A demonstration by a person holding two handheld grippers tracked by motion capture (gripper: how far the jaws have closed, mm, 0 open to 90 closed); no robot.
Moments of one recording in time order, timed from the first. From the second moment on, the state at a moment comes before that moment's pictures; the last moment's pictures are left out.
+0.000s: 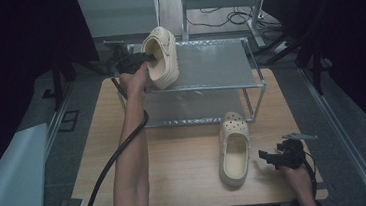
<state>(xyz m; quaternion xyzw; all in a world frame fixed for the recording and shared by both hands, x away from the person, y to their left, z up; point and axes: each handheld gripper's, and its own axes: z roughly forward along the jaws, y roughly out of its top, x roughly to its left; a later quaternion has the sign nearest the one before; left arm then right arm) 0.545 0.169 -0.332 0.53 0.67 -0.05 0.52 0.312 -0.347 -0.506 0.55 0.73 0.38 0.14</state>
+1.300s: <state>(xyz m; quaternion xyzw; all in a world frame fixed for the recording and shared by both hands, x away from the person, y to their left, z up) 0.503 0.177 -0.322 0.62 0.53 -0.07 0.58 0.311 -0.347 -0.504 0.55 0.73 0.38 0.14</state>
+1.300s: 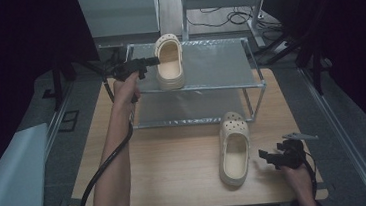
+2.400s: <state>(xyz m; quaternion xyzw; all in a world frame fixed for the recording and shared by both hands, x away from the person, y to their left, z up) 0.448 0.175 -0.337 0.65 0.48 -0.08 0.59 0.311 -0.346 -0.504 0.55 0.73 0.38 0.14</state>
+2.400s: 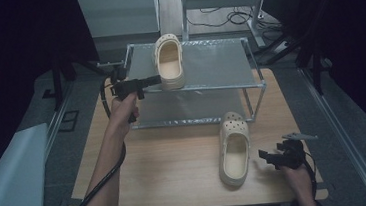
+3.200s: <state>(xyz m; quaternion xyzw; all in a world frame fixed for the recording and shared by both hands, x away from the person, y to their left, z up) 0.398 0.186 -0.368 0.65 0.46 -0.09 0.60 0.309 -0.345 -0.503 0.55 0.73 0.38 0.15</state>
